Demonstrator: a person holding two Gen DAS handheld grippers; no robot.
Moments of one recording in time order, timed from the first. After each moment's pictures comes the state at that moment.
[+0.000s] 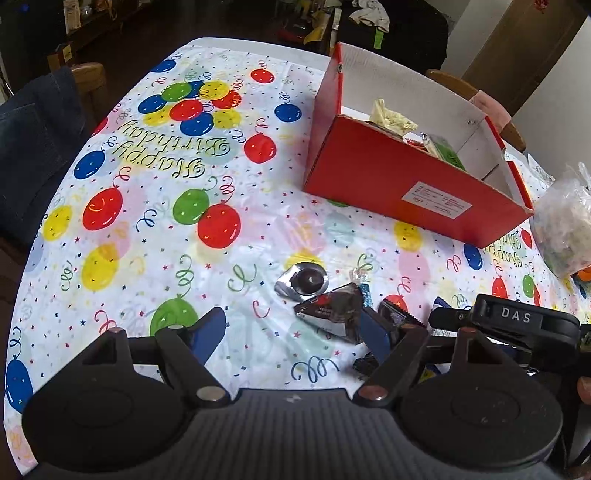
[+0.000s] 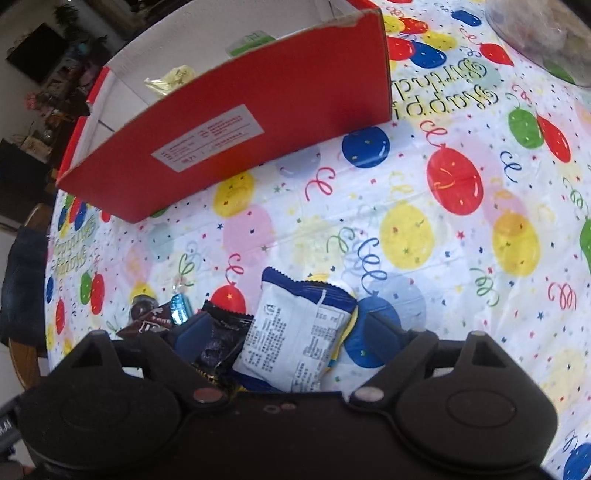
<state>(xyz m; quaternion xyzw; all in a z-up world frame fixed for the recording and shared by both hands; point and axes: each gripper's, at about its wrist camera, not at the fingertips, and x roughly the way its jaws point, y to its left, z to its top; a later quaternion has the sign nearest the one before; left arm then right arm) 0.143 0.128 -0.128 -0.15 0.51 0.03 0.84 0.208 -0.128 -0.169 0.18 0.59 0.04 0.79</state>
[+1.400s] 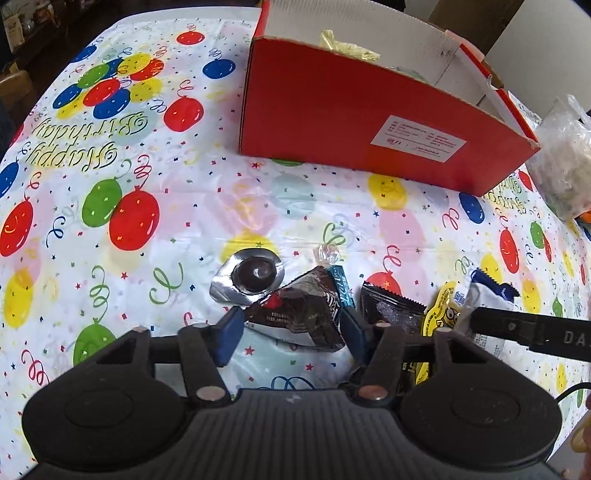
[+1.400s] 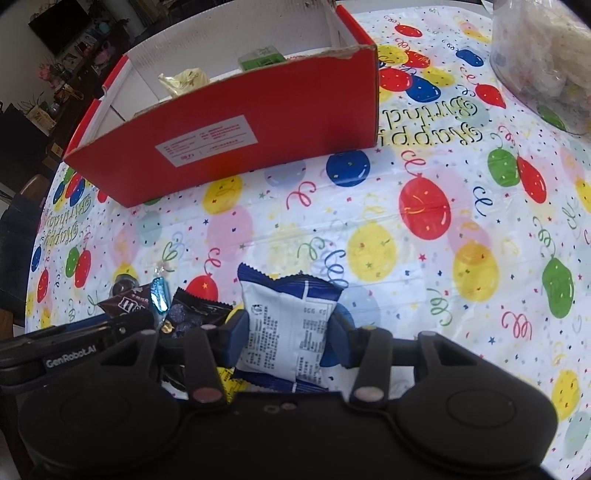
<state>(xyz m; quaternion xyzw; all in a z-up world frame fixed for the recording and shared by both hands) 0.186 0.086 -0.183 -0.10 0.55 -0.04 0.83 0.197 -0.142 -0.153 0.11 0.57 0.06 0.81</state>
